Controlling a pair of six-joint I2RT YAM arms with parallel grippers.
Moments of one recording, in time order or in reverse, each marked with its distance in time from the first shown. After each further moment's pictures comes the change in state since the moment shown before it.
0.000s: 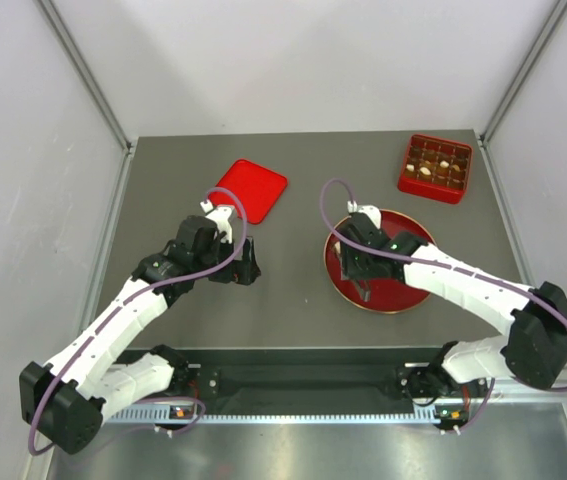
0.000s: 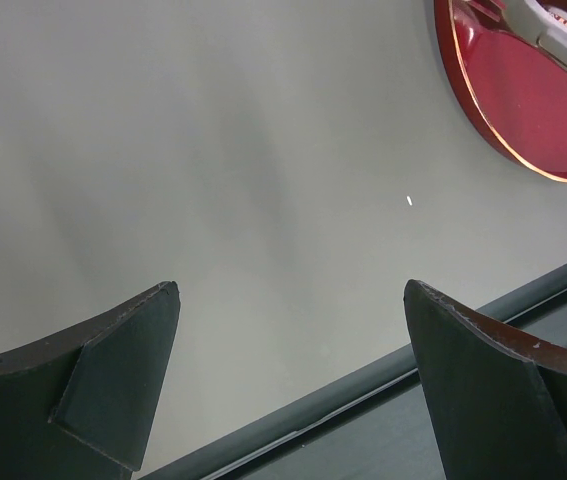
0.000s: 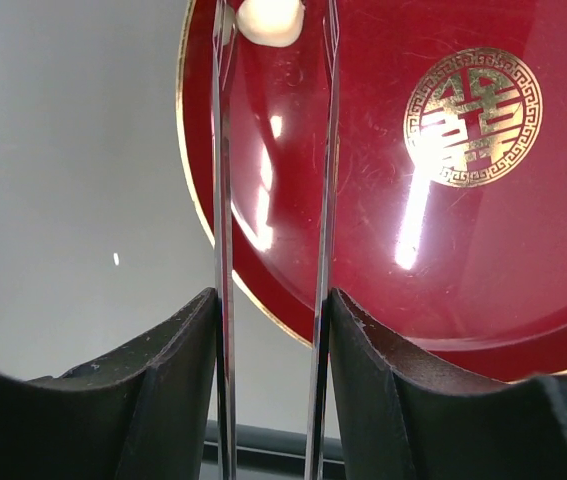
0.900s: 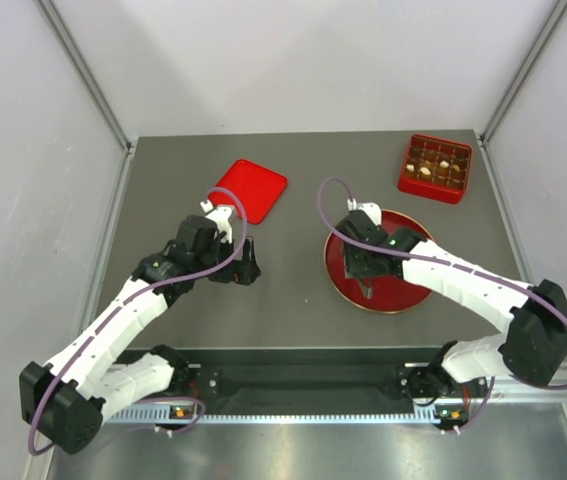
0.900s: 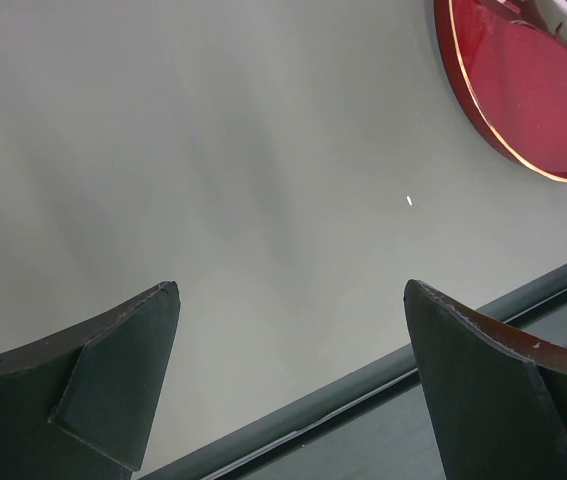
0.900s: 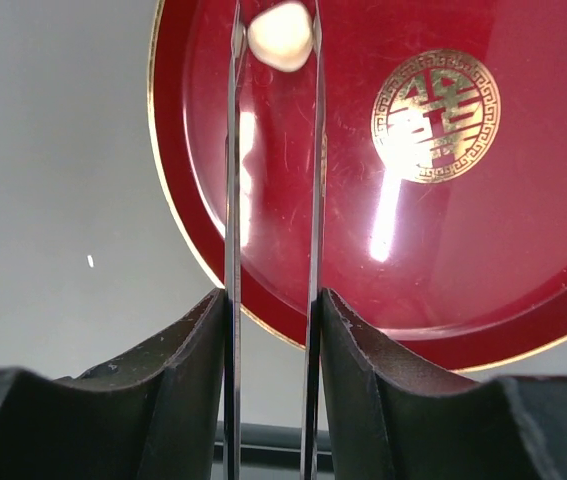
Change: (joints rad) left arm 0.000 0.000 0.000 0.000 0.000 0.000; right arm 0.002 0.028 0.041 -0.068 0.045 -0.016
